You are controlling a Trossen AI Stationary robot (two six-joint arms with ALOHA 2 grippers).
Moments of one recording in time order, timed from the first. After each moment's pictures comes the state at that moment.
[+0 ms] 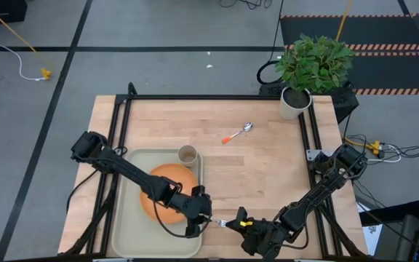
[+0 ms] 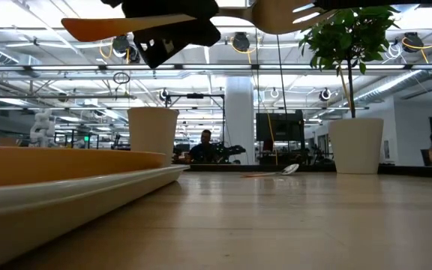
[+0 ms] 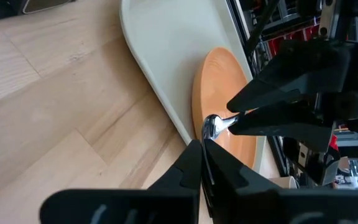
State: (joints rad) left arm -0.47 1.81 1.23 -0.16 -0.05 -0.45; right arm 0.80 1.81 1.10 0.00 0.75 -0.56
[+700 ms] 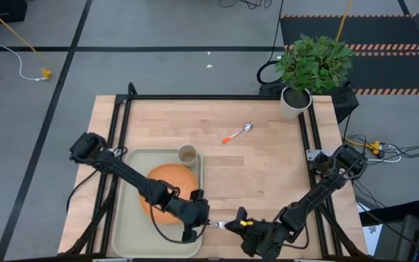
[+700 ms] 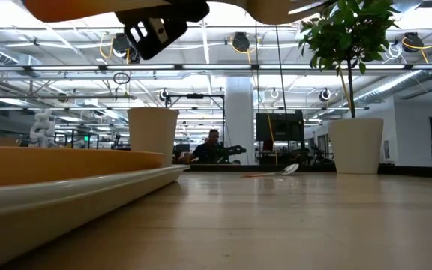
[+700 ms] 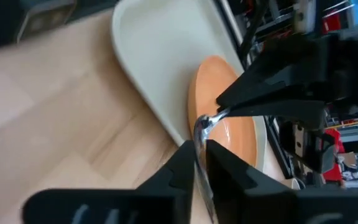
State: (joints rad) left arm -0.51 1.81 1.23 -0.15 -0.07 -0.44; right arm 0.80 1.81 1.10 0.05 0.75 -0.53
